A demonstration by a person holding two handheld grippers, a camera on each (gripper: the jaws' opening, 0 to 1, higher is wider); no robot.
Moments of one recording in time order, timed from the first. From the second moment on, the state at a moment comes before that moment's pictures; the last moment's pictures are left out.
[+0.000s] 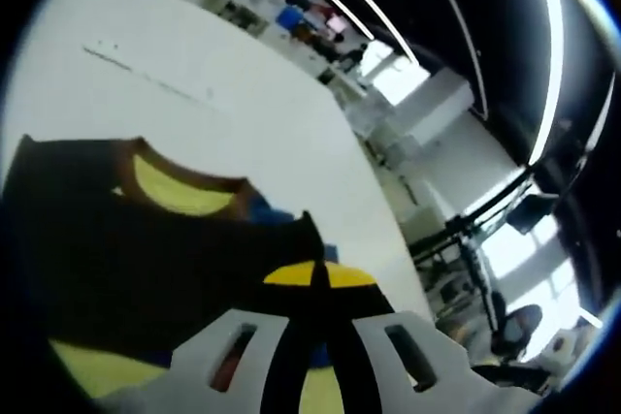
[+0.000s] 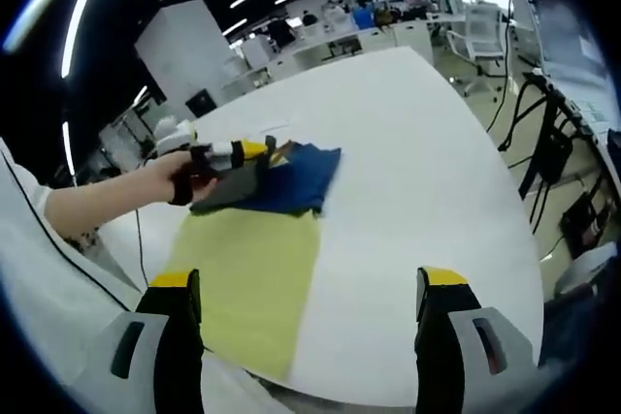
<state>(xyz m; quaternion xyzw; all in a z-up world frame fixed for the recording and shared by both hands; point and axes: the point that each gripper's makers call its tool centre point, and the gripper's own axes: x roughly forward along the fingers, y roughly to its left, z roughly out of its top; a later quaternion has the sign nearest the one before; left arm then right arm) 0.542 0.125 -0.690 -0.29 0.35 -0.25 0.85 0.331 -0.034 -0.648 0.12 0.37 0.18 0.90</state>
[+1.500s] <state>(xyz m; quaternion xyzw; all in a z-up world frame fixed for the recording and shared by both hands) 0.537 0.109 -0.733 -0.30 0.39 -0.26 0.83 0.293 -0.053 -0.652 0.15 0.37 0.12 0.91</state>
